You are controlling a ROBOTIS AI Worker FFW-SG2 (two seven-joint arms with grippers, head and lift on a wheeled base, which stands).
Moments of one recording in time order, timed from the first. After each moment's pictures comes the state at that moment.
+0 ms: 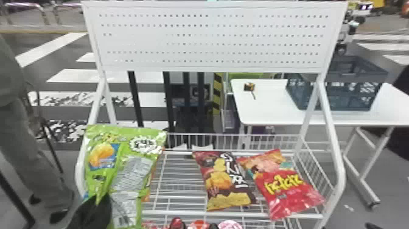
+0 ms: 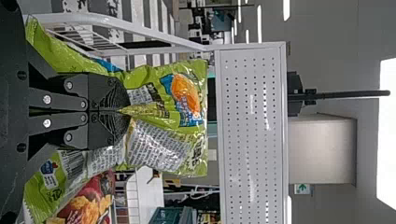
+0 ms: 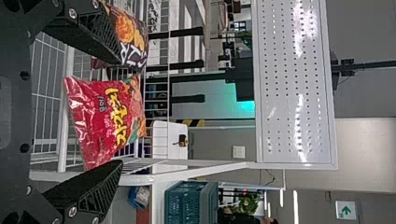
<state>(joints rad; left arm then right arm) 0.91 0.21 -0.02 -2.49 0.05 -0.01 0.09 0.89 0.00 -0.13 -2.41 -0.10 0.05 0.21</state>
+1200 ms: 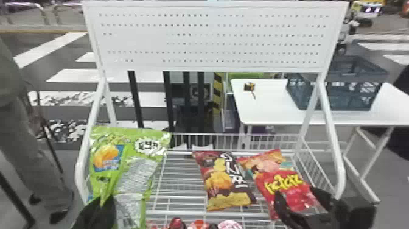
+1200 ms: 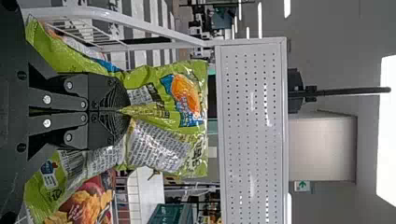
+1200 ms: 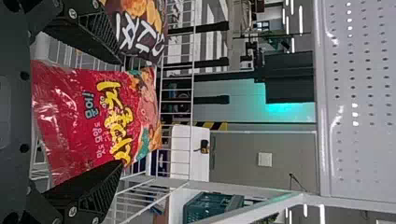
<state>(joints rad) 0.91 0.21 -0.04 -2.49 0.04 -0.01 0.09 0.33 0.00 -0.05 -1.97 0.03 0.27 0.18</state>
